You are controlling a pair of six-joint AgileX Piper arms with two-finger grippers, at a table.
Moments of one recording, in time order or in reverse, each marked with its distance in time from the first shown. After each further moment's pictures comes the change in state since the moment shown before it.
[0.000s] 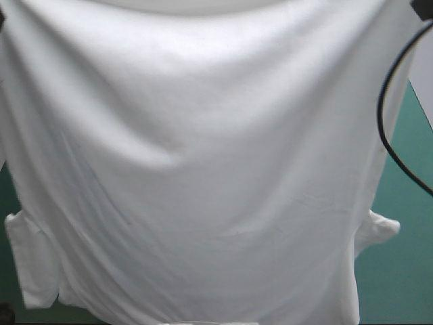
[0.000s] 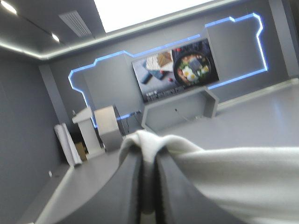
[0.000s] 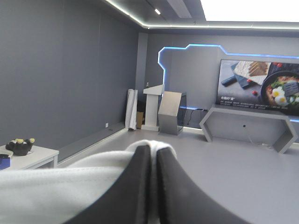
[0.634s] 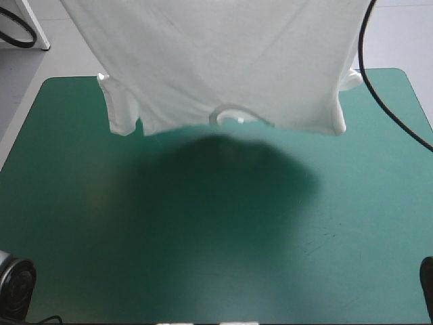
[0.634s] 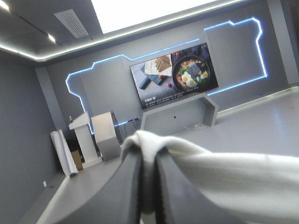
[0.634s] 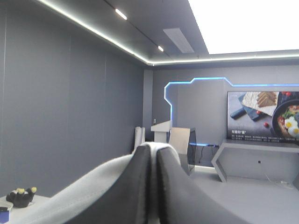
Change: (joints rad) left arm 0.000 0.188 -0.035 -0.020 -0.206 0.000; right arm 0.000 0.193 -0.133 0.073 -0.238 -0.010
